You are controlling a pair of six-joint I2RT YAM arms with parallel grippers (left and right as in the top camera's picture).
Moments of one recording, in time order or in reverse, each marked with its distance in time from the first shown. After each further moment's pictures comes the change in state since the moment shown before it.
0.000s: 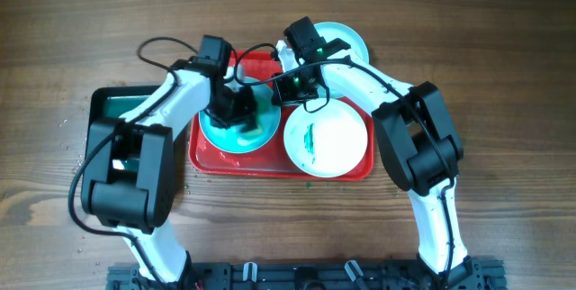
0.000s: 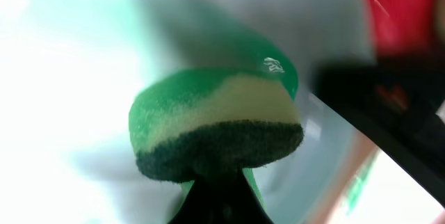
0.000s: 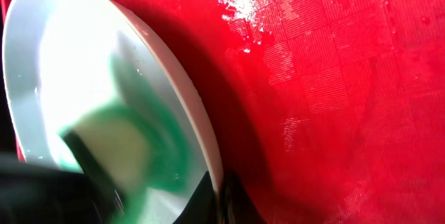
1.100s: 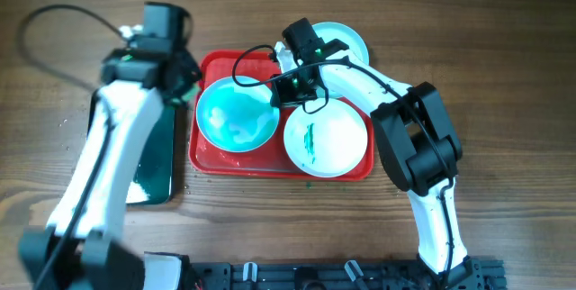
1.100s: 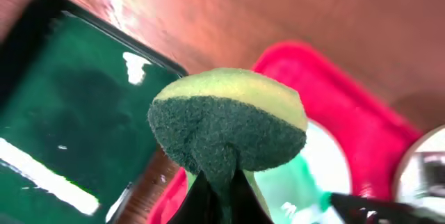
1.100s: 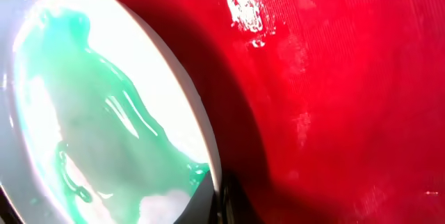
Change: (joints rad) left arm 0.103 -0.400 0.175 -0.251 -0.616 -0.302; right arm 0.006 0.003 0.004 -0.018 -0.005 0.000
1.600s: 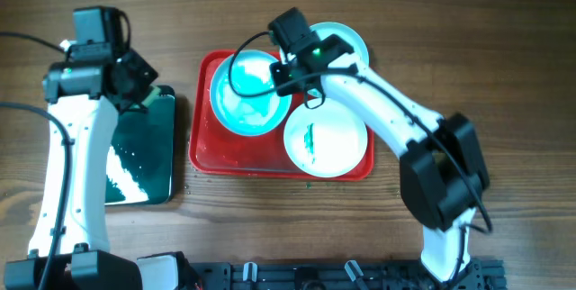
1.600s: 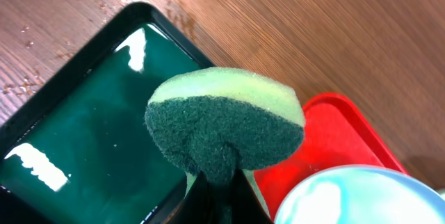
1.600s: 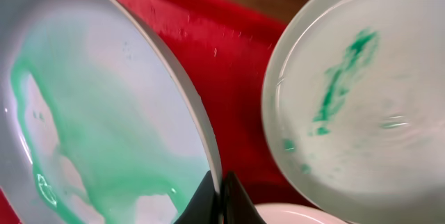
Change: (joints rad) left arm 0.232 -0.048 0.001 -0.039 0.071 -0.005; right arm 0.123 -0.259 0.004 -0.086 0.592 -0.003
